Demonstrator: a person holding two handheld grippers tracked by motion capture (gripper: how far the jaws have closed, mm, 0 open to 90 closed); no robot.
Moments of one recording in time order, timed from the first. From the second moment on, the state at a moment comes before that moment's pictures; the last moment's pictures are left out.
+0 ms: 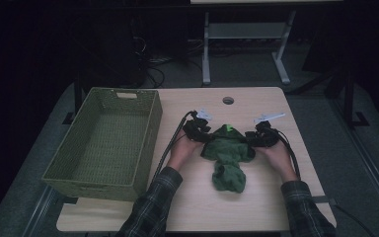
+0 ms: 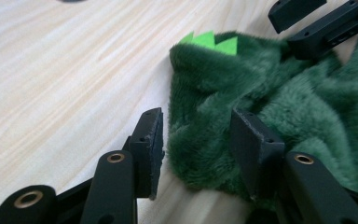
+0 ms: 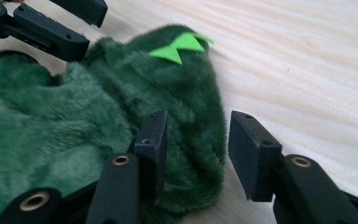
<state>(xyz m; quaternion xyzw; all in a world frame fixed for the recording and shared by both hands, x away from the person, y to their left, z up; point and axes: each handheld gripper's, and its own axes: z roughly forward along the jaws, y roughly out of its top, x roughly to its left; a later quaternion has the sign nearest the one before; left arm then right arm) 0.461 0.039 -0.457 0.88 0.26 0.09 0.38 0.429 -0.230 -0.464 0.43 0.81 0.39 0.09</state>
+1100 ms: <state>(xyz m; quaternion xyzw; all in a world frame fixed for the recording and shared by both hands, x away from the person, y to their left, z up) 0.475 0.036 -0.410 0.86 0.27 0.13 0.41 0.437 -0.230 -0.424 0.43 0.79 0.41 0.15</state>
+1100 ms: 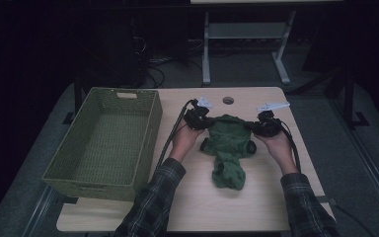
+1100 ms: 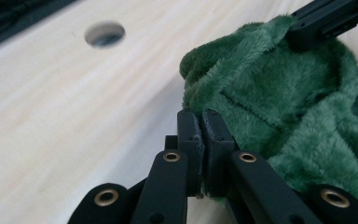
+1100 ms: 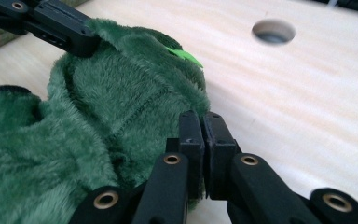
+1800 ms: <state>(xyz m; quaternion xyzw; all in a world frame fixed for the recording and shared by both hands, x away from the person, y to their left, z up) 0.428 0.047 -0.380 0.84 0.23 0.11 0.47 0.398 -0.237 -0.394 0.40 0.77 0.47 0.16</state>
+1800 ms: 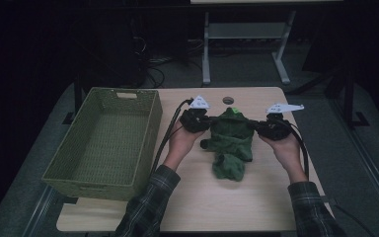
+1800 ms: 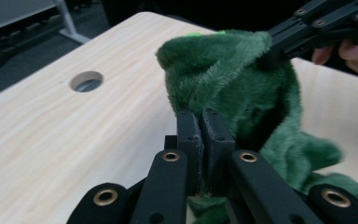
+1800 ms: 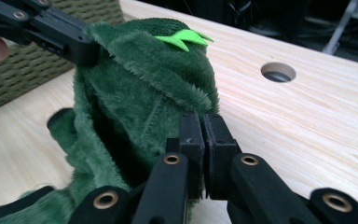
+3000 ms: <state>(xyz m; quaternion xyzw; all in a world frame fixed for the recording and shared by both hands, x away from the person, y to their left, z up) 0.323 0.069 -0.426 0.87 0.17 0.07 0.47 0.289 -0.223 -0.429 0.34 0.81 0.47 0.11</state>
